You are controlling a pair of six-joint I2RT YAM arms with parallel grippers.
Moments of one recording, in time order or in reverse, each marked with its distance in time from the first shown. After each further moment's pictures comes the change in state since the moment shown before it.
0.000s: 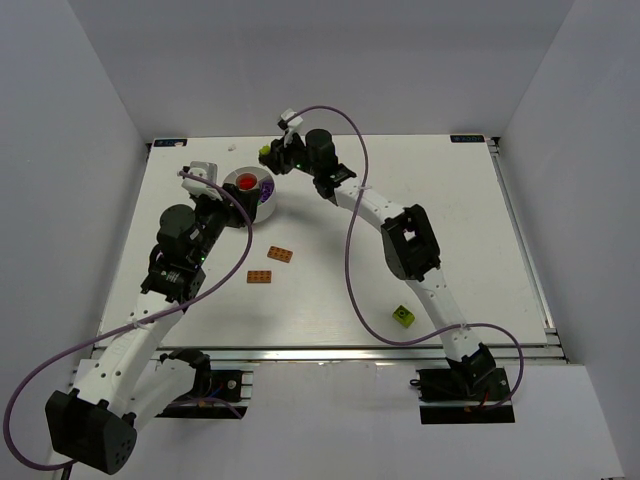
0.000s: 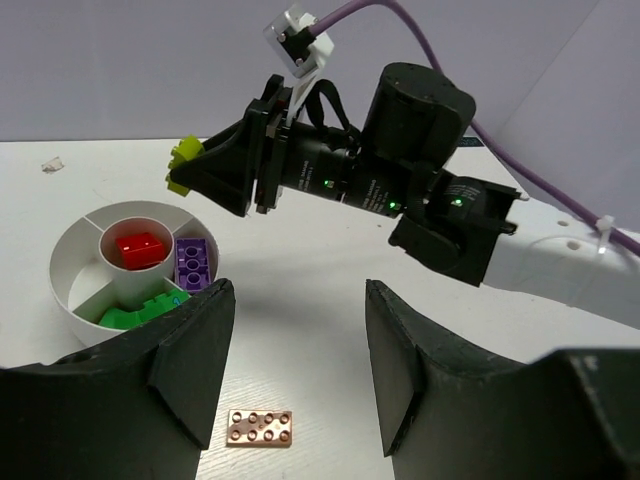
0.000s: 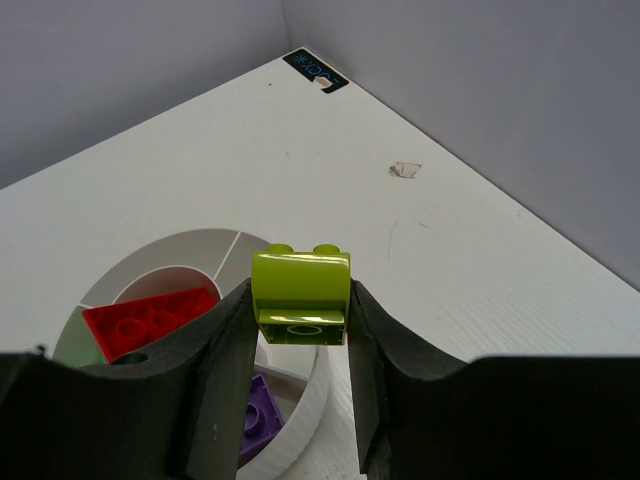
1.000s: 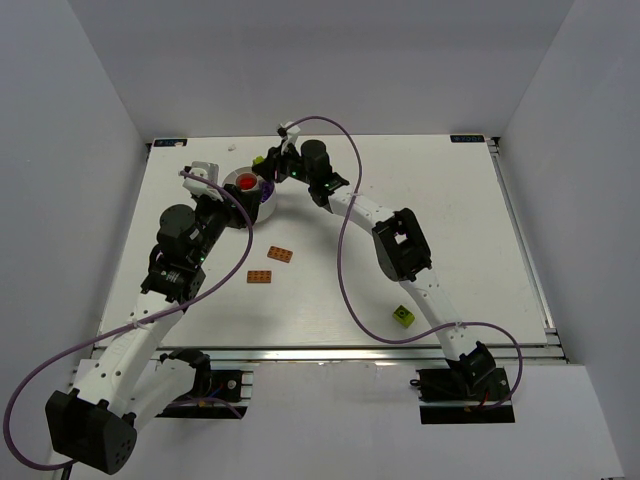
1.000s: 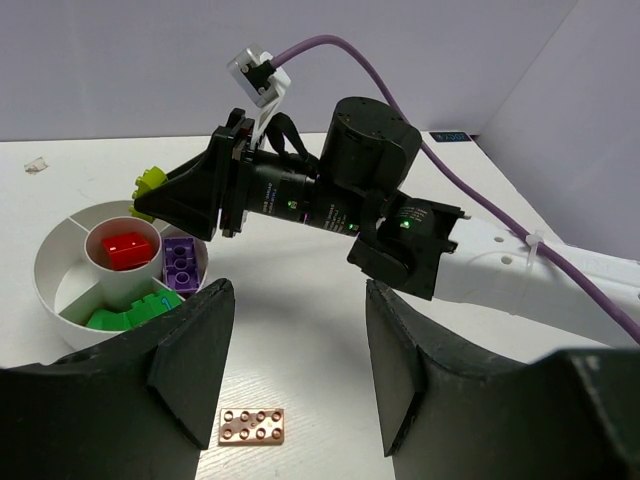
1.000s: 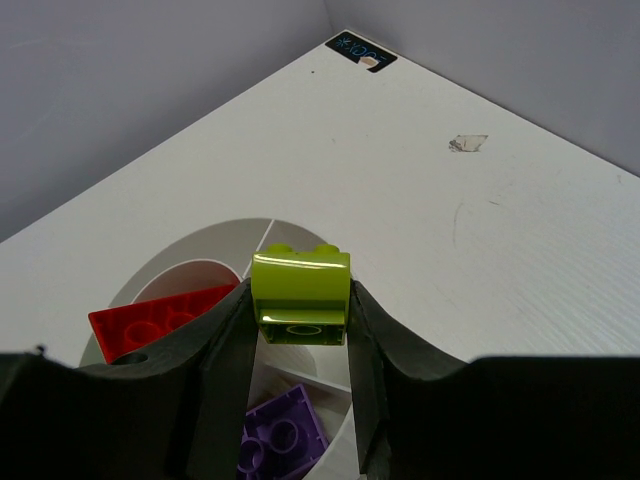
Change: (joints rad) left arm 0.000 0.000 0.000 0.000 0.033 -0.008; right arm 0.011 0.119 0.063 0.082 -0.045 0.182
